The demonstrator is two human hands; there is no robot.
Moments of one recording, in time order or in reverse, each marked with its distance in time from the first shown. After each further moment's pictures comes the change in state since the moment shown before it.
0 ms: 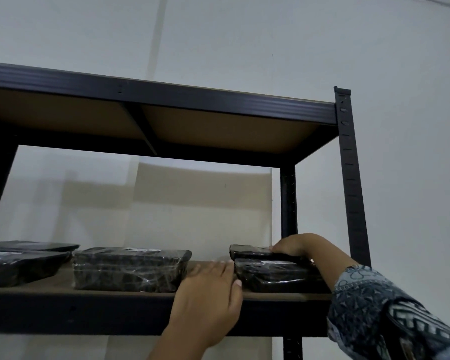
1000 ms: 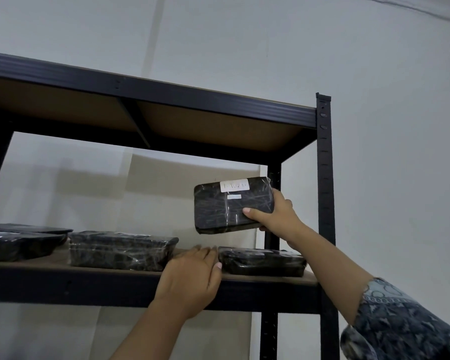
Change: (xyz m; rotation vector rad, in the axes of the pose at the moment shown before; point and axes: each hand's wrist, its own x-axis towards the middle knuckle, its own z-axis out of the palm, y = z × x) left_hand -0.003 0.001 0.006 0.000 0.151 0.013; right_hand -0.085 -0.011 -0.006 0.801 0.564 -0.440
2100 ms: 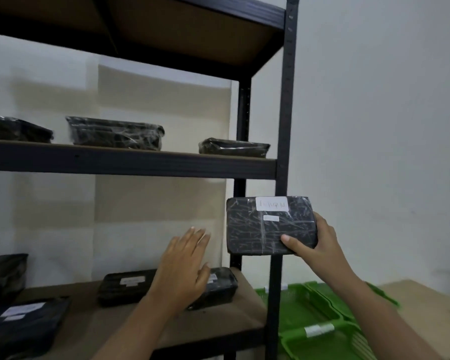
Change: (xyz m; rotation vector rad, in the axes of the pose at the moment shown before) left_hand -0.214 0.045 0.064 -0.183 -0.111 0.109; right_hand -0.314 0.107 -0.019 -0.062 0.186 0.230
